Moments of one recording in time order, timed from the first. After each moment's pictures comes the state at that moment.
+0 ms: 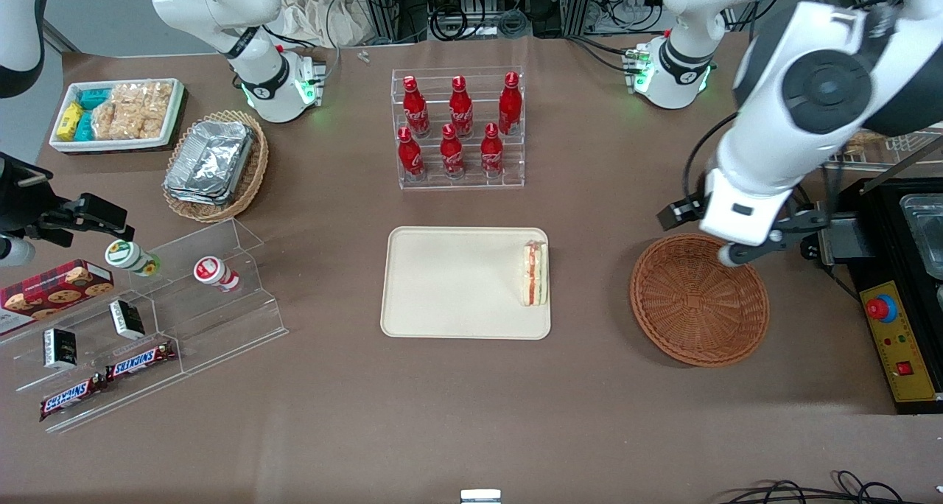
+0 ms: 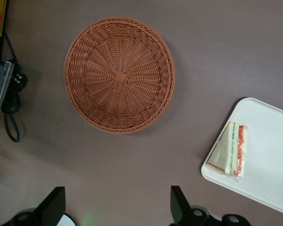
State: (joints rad) arm 0.30 0.21 -0.69 -1.51 0.20 1.54 -0.75
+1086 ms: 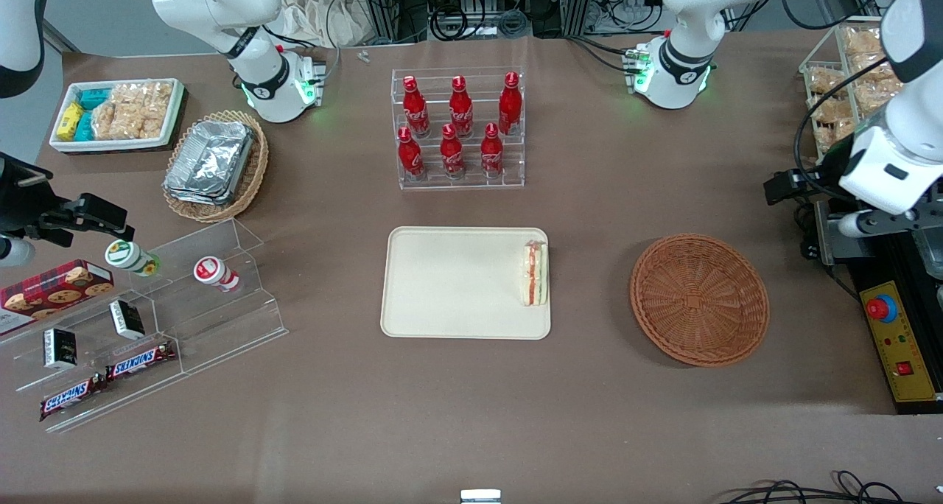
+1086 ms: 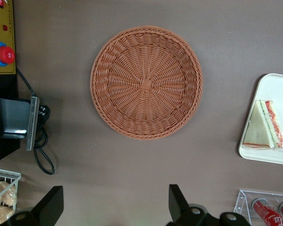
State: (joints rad) arm 0.22 -0.01 -0.29 -1.72 0.01 1.65 -0.19
